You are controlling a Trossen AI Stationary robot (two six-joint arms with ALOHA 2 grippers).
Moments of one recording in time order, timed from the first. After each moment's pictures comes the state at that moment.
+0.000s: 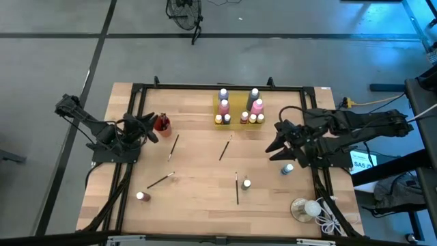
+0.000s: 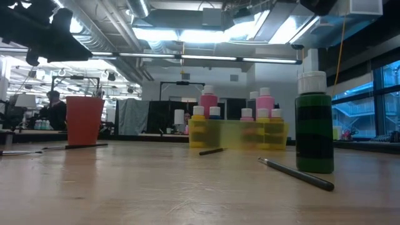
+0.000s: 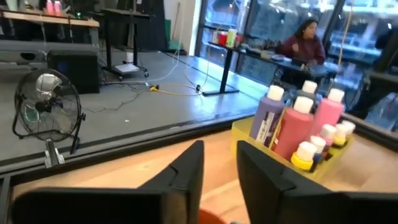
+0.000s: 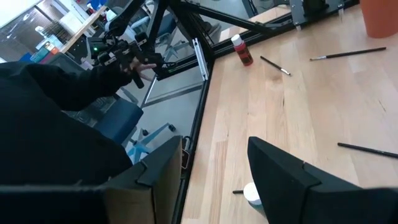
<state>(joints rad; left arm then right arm) -0.55 0.46 0.37 -0.78 -1.45 -1.07 0.16 0.87 0.91 -0.41 -0.32 0.50</state>
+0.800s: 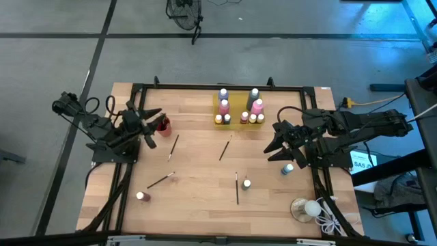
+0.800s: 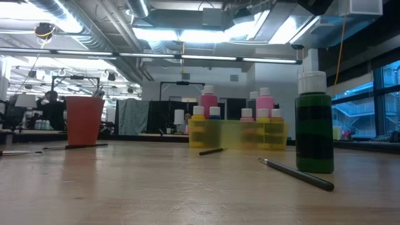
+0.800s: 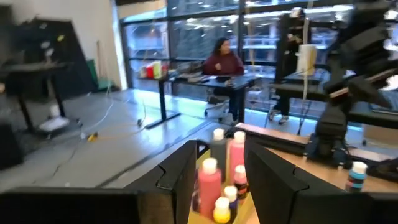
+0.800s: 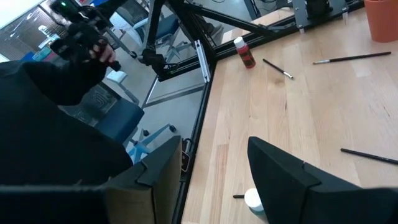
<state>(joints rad) -0.56 0.57 0.65 -0.04 -1.18 0.01 0.16 0.89 0.91 -0.38 -0.32 0.49</state>
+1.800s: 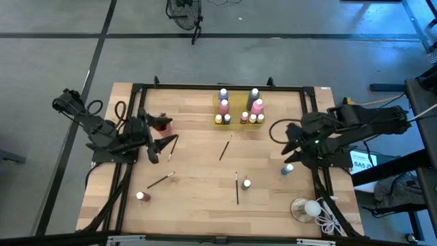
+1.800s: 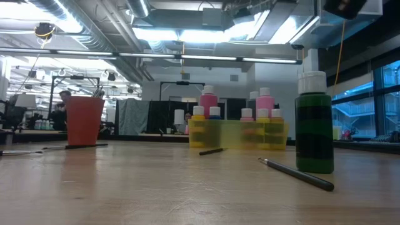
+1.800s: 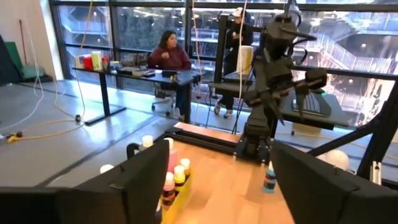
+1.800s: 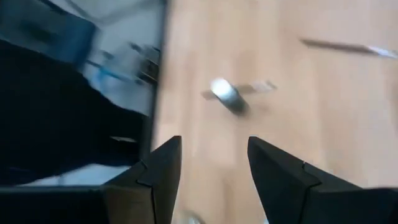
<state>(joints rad) -0.62 0.82 0.88 -0.08 -1.02 -0.12 0.21 0.92 1.11 -0.97 -0.30 0.40</state>
